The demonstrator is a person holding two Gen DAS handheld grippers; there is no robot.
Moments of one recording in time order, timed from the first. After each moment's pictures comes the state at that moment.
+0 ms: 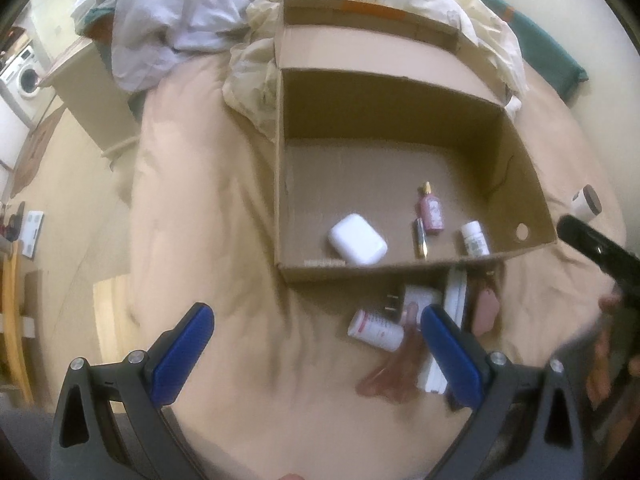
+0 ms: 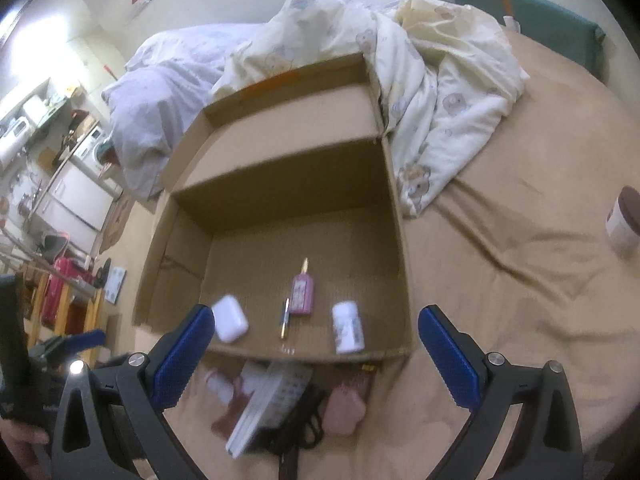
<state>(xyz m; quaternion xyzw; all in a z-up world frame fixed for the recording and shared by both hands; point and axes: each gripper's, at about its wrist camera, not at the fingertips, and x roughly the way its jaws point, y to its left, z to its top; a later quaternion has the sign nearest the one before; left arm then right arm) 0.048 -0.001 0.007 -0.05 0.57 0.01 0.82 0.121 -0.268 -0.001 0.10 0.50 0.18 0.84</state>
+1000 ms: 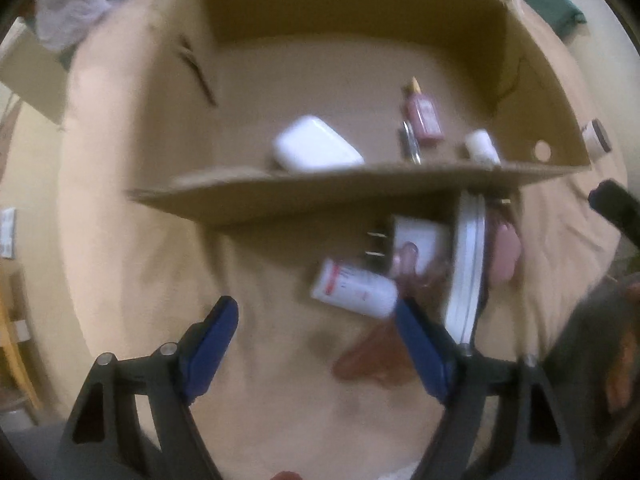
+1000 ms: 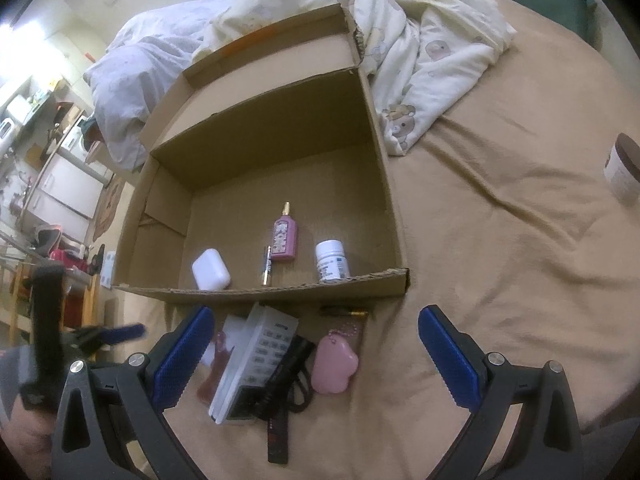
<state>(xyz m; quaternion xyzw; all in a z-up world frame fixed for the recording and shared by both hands) 0.064 -0.038 -0.076 -0.03 0.67 -0.05 0.74 0.103 -0.272 -0.031 0.10 0.55 0.17 0.81</state>
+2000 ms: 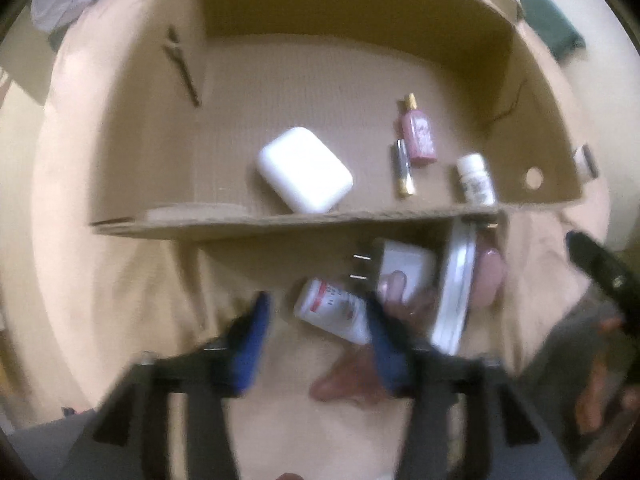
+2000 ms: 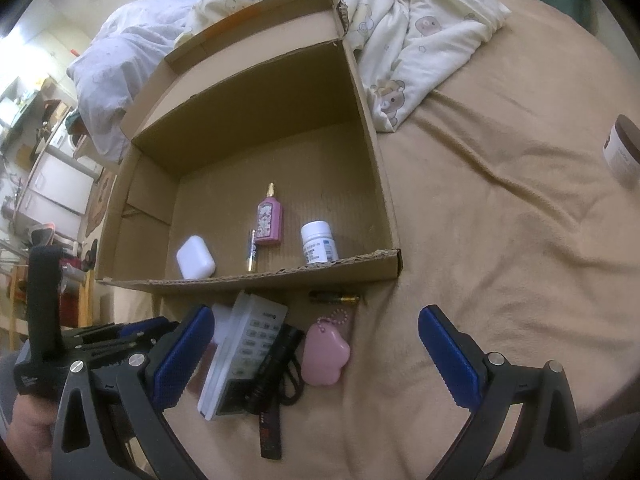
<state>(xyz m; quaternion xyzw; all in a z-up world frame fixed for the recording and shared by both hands) 0.080 -0.012 -0.078 -0.07 0.67 -0.06 0.74 0.106 -0.273 -0.047 0.10 0.58 0.15 0.80</state>
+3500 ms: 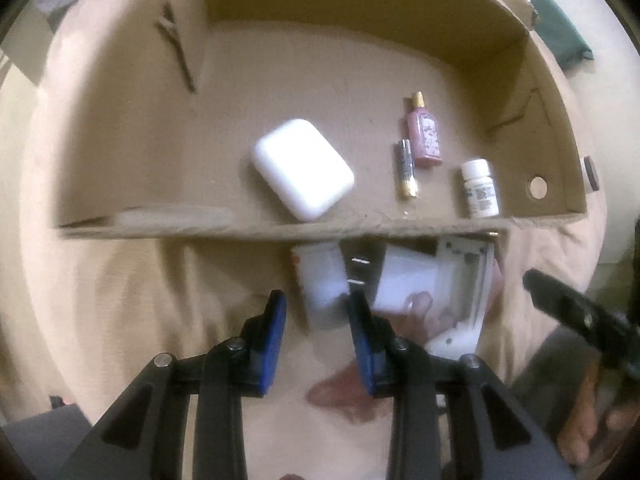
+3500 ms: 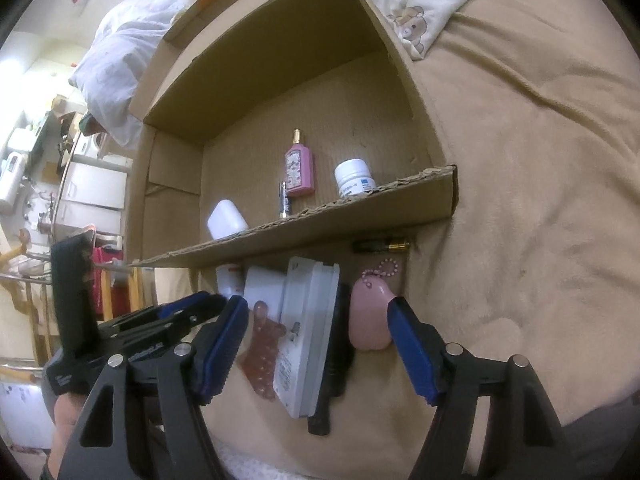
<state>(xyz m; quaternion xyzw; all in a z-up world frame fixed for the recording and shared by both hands) 0.085 -0.028 -0.092 -0.12 0.68 -0.06 0.72 0.102 -0.270 -0.075 0.19 0.64 0.20 0.72</state>
